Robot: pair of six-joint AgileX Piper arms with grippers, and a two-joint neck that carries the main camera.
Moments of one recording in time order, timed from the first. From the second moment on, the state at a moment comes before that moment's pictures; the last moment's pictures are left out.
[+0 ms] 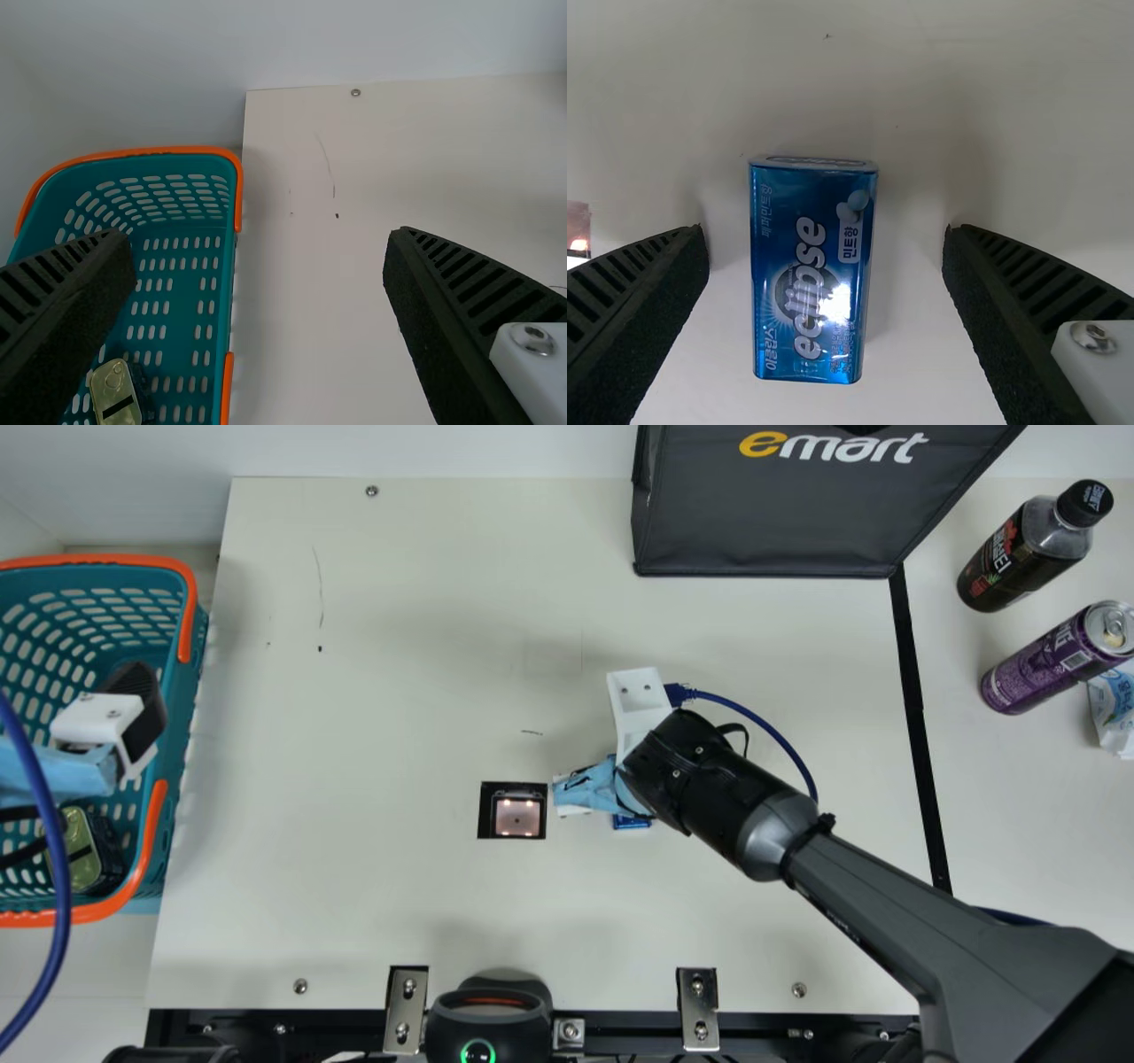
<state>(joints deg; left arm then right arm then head) -1.0 50.0 -61.8 1.9 56.0 3.4 39.9 98.1 -58.6 -7.2 43.9 40.6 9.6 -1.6</state>
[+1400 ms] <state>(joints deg) -1.0 50.0 -61.8 1.9 56.0 3.4 41.7 97.5 -58.9 -9.2 46.8 47.0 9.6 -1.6</state>
